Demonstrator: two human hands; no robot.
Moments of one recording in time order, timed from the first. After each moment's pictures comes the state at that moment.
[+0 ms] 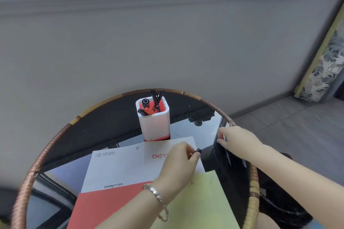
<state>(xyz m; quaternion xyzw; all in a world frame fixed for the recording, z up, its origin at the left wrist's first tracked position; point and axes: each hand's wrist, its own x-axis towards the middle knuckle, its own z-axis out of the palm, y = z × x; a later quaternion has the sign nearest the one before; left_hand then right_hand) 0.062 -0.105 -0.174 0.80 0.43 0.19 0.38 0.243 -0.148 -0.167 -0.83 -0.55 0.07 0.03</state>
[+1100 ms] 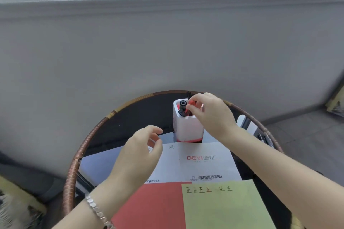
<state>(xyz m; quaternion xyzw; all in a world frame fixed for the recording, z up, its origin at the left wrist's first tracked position) -0.081 -0.063 -0.117 0.79 0.46 0.32 0.25 0.120 -0.055 -0.106 -0.70 -0.62 -0.02 0.36</state>
